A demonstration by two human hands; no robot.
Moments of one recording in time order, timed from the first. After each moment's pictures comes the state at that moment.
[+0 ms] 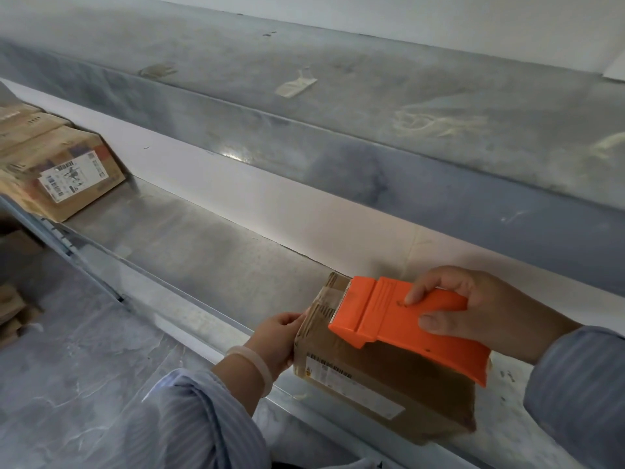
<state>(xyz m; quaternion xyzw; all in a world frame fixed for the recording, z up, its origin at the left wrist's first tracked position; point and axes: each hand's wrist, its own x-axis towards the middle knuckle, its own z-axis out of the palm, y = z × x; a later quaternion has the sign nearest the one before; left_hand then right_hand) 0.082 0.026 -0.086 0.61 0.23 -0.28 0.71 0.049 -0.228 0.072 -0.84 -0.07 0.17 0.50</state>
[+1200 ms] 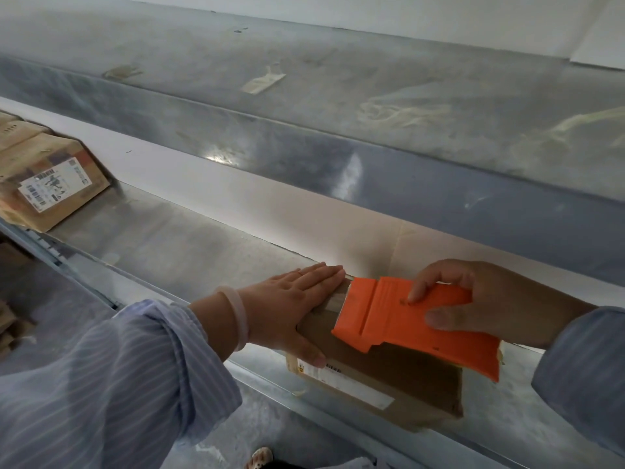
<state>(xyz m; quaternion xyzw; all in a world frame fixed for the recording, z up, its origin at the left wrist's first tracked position) 0.113 0.031 0.001 0.88 -0.43 -0.21 0.05 0.044 -0.243 0.081 -0.85 -0.07 0.21 0.48</state>
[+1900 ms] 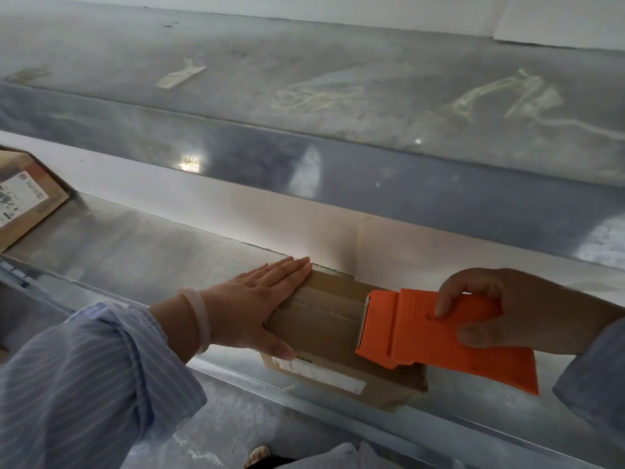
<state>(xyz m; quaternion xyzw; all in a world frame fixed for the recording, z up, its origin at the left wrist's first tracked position) 0.113 0.029 0.004 0.88 -0.44 -0.19 0.02 0.003 -0.302 0.077 -0.83 -0.05 0.23 0.50</state>
